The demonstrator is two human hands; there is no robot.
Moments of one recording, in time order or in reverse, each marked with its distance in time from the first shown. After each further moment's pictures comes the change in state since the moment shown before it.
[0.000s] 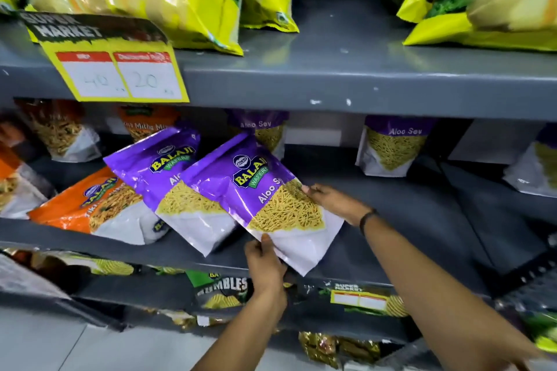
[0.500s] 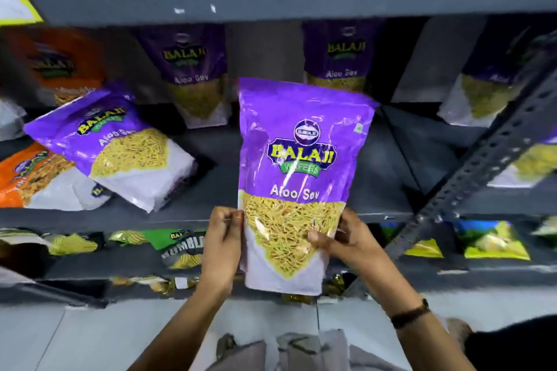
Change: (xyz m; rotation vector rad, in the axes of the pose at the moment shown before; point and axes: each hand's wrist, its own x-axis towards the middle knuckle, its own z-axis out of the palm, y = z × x) left_hand -0.064 -0.029 -0.033 0.599 -0.293 0.463; right_hand -0.222 0.082 0.034 0.614 0.266 -0.114
